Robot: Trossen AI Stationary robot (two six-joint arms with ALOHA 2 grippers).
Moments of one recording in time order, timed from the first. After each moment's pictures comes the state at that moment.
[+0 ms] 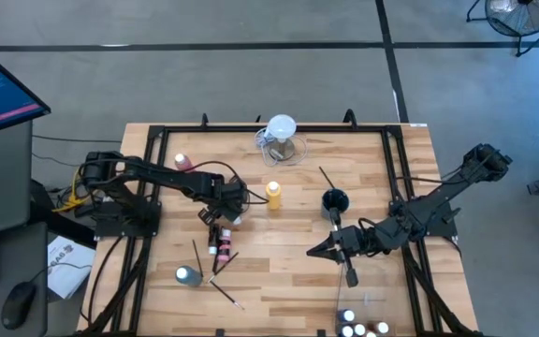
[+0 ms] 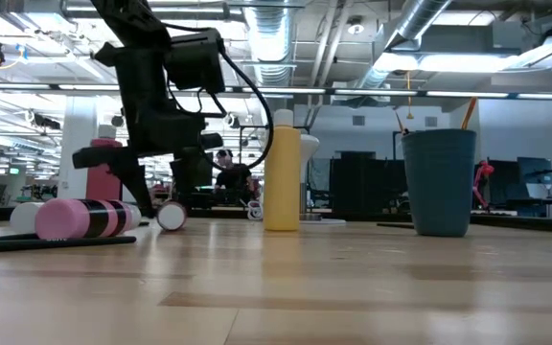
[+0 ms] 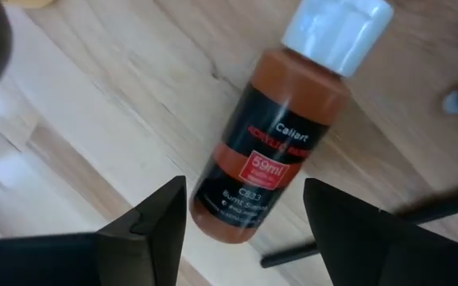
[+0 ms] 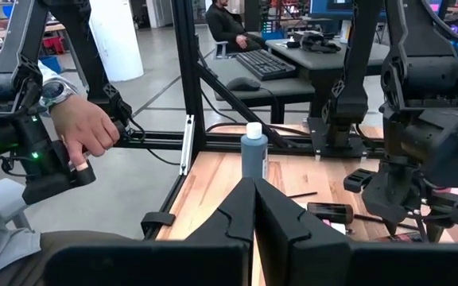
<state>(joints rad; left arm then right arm) 0.06 1.62 0.87 -0.57 -0.23 0.88 0.61 1.22 0.84 0.22 0.42 0.13</state>
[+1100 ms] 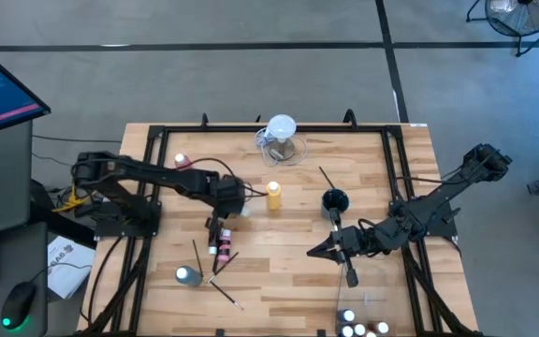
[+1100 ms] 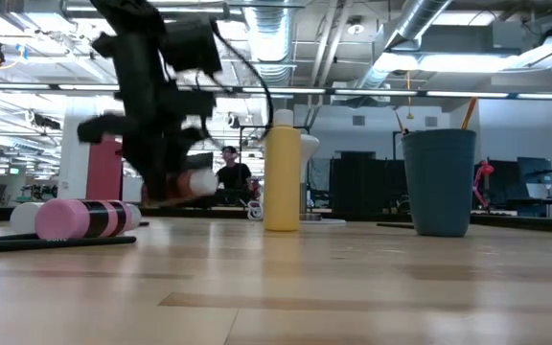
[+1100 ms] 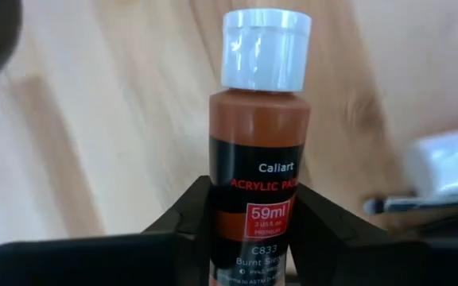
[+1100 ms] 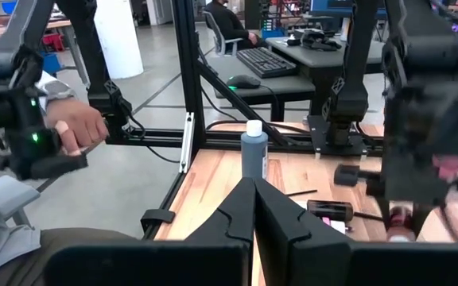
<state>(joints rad) 0.06 1.54 0.87 -0.56 -0.08 0.41 0.61 1.22 0.84 0.22 0.42 0.13</state>
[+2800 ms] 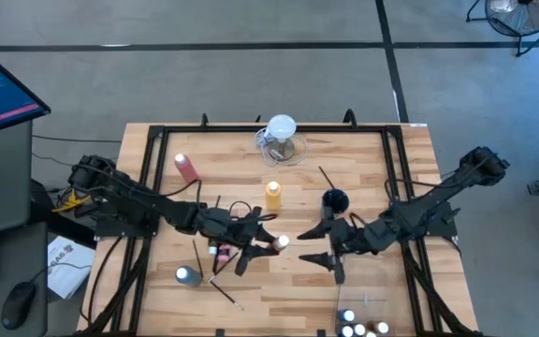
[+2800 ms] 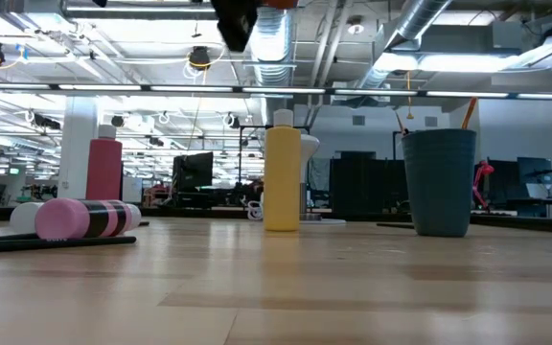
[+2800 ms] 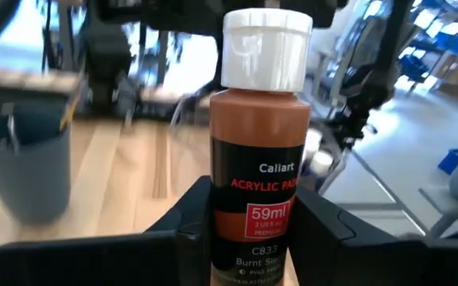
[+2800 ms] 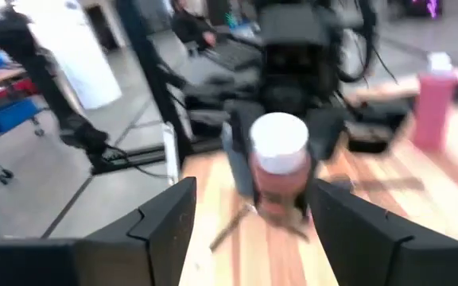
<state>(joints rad) -0.33 1.54 0.87 0.47 -0.08 -0.24 0.56 1.29 0.84 0.26 0.47 0.36</state>
